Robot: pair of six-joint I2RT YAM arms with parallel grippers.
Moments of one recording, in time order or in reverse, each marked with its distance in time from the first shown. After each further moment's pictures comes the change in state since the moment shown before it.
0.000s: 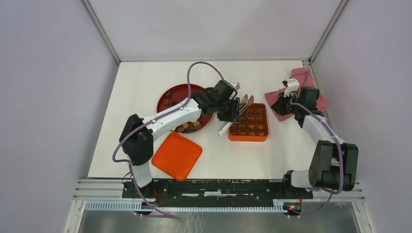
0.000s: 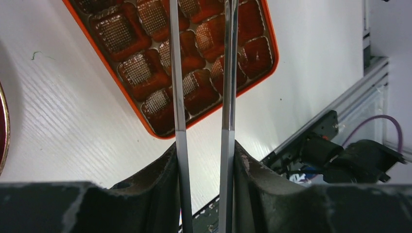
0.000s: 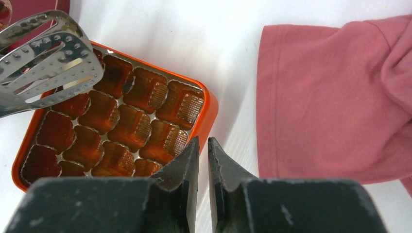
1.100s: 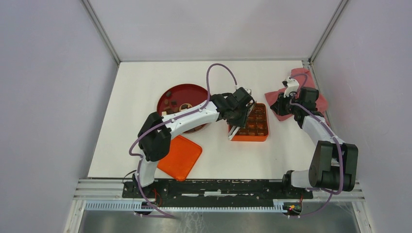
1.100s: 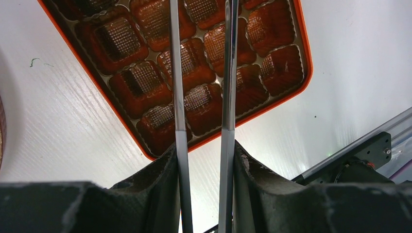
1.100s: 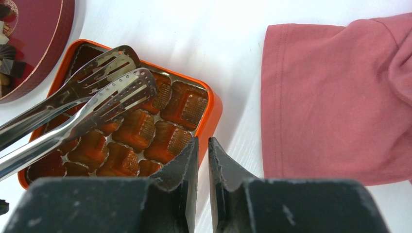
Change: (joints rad) left arm -0.127 0.209 0.211 -0.129 -0.246 0.002; right arm -0.002 -0.003 -0.018 0.016 0.002 0.026
